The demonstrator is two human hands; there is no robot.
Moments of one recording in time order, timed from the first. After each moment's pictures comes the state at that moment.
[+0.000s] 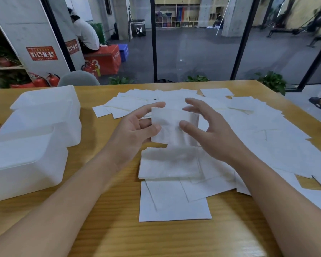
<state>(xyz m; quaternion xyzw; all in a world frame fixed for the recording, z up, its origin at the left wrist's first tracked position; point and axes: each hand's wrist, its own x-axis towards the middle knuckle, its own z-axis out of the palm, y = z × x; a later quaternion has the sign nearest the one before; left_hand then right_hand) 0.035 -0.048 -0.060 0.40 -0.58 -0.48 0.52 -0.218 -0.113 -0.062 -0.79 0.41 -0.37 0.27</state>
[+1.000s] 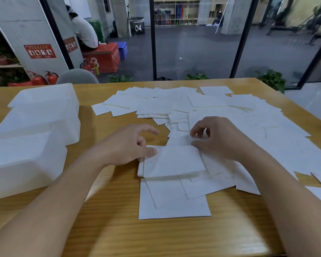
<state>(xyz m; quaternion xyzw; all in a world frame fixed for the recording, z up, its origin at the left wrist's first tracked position) 0.061 -0.049 -0.061 0.61 -0.70 -0.33 0.19 -0.241 -0.127 -0.068 -0.83 0.48 -0.22 0.18</state>
